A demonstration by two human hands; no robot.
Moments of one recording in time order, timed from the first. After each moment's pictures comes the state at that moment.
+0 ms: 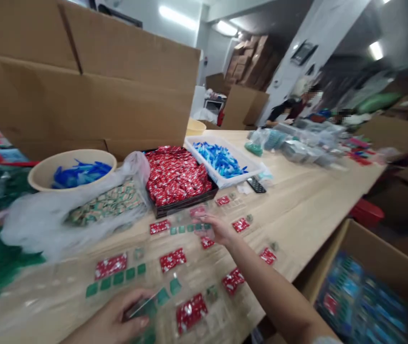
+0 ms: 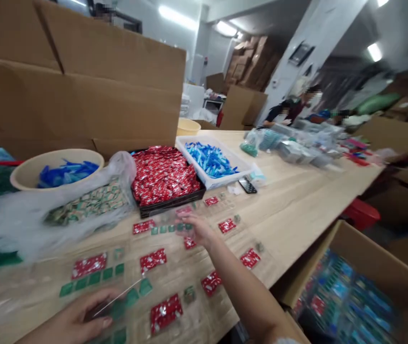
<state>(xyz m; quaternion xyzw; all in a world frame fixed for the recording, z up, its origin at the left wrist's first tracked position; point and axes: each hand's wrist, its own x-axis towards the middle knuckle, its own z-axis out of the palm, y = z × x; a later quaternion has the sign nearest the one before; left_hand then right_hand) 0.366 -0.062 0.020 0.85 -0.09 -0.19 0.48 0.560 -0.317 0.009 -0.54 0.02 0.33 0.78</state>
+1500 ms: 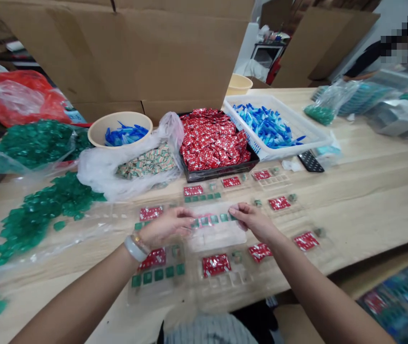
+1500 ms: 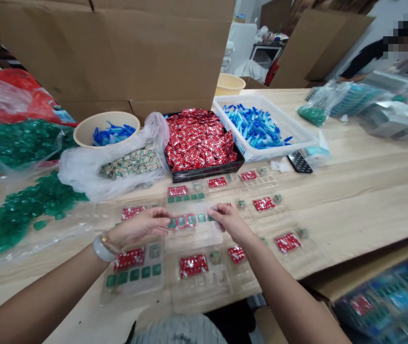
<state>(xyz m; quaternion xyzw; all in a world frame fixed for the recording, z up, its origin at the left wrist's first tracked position) 0.428 -0.095 0.025 0.61 0.17 -0.25 0.73 0.506 -0.321 0.001 -0.73 -0.05 0.30 0.61</state>
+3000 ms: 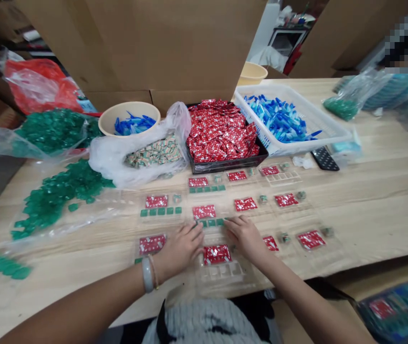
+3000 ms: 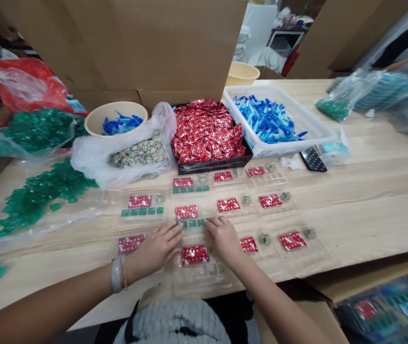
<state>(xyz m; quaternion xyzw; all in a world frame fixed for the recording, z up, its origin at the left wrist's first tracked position) 0.353 -0.131 -0.018 0.97 -0.18 -0.05 0.14 0.459 -0.336 -0.020 -0.91 -0.38 0.06 0.14</state>
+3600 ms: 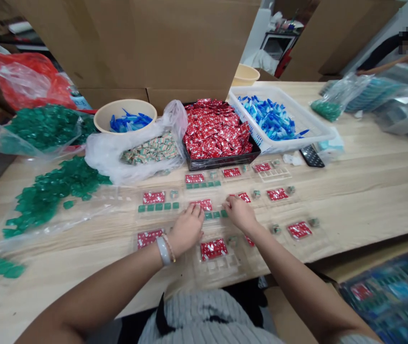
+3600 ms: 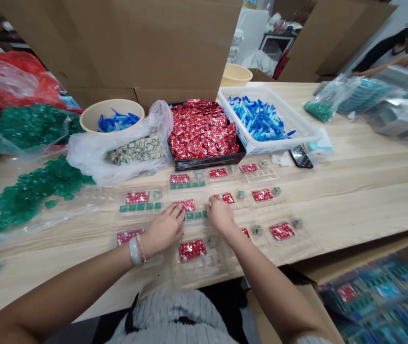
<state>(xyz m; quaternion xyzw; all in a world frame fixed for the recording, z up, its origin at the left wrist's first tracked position) 0.389 -0.146 -0.017 0.98 -0.12 -0.06 0.11 0.493 -0.311 -0.017 -0.97 -0.18 0.10 0.08</state>
